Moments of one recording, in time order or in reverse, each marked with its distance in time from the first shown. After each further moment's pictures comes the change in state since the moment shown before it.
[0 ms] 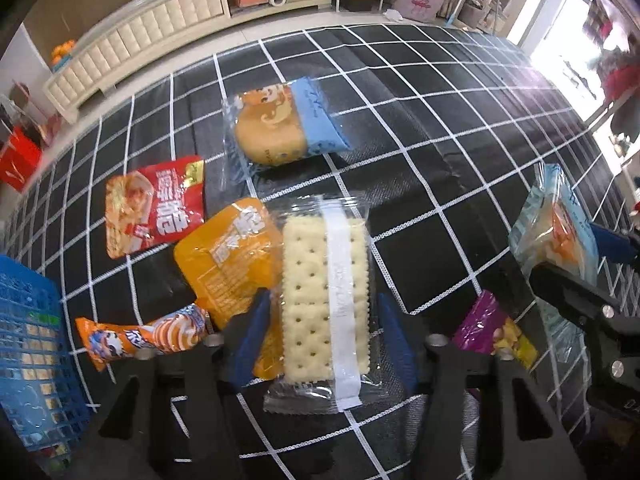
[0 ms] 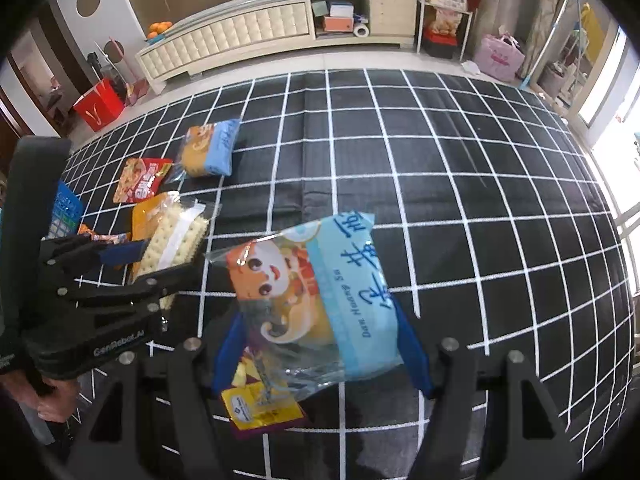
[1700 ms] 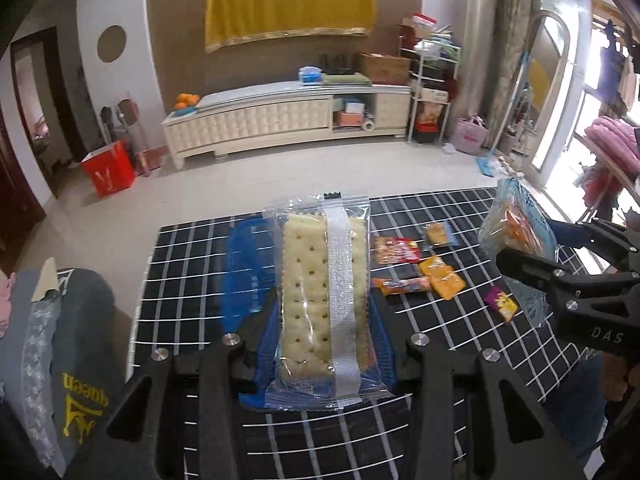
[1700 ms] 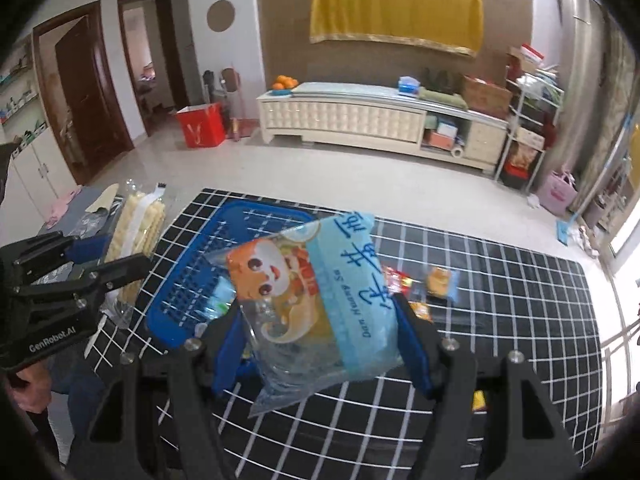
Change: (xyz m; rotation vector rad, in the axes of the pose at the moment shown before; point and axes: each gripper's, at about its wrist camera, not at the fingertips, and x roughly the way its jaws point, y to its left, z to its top) left arm -0.326 0.215 -0.196 -0.188 -0.441 0.126; right arm -0.186 0.274 -0.003 -0.294 -0.295 0.129
